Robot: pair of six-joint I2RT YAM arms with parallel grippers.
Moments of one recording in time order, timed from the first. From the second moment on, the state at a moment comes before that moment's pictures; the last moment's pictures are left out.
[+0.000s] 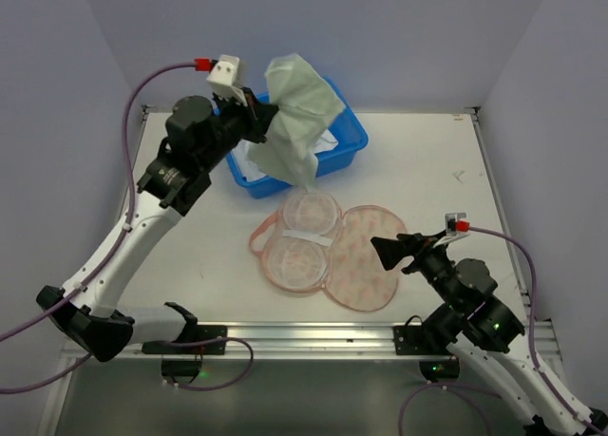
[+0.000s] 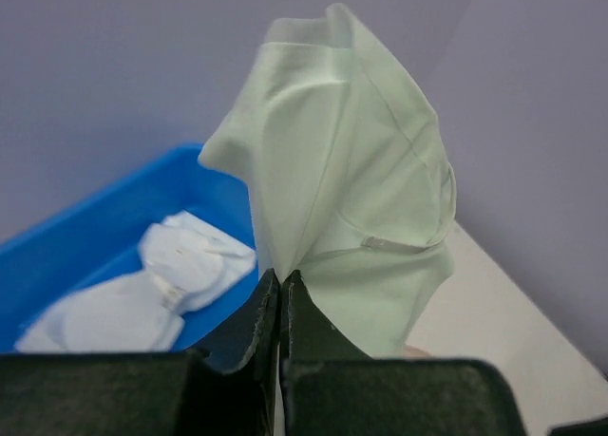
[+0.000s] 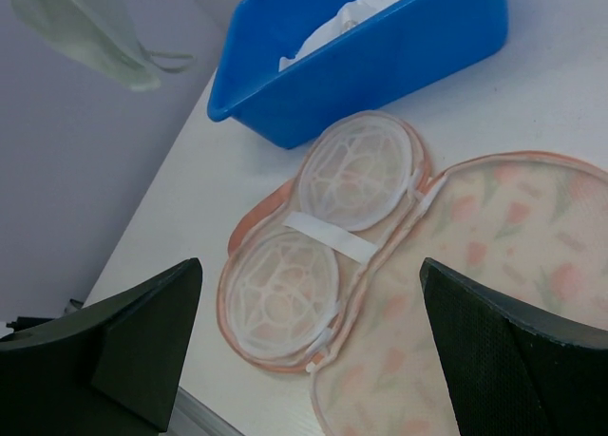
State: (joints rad) left arm -0.60 1.27 1.45 -0.22 -0.02 -0.28; right arm 0.68 0.14 0.41 -0.37 0.17 0.63
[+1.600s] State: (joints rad) left arm -0.23 2.10 1.79 0.01 0.52 -0.18; right arm 0.67 0.65 0.46 -0.31 0.24 0.61
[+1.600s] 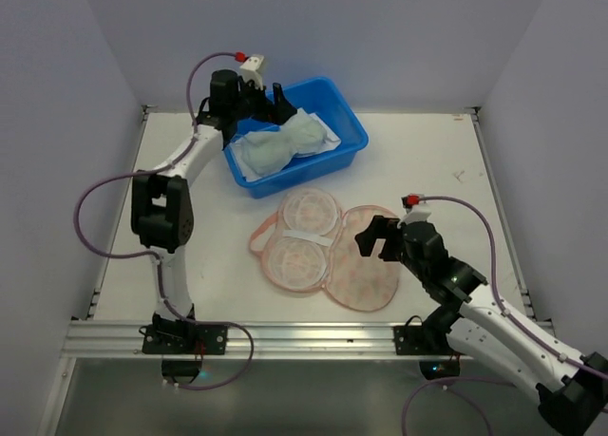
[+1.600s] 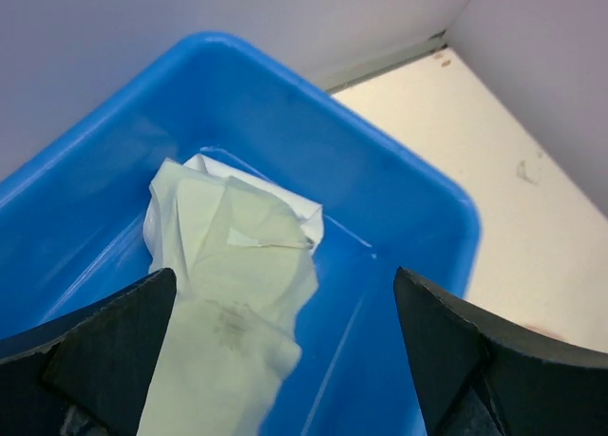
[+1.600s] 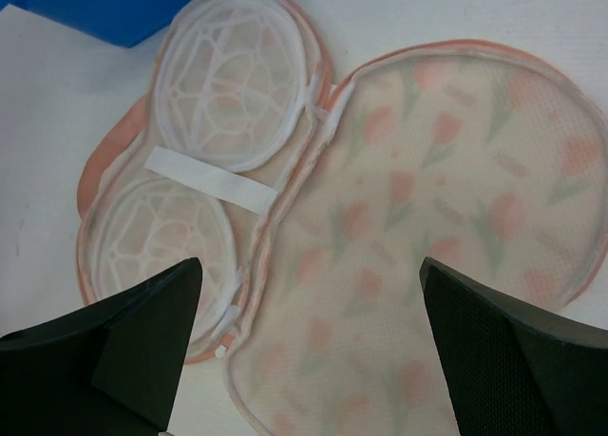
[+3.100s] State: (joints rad) left arm -0.21 0.88 0.82 -0.36 -0.25 -0.25; right arm 1.01 1.47 1.10 -0.67 -0.19 0.30
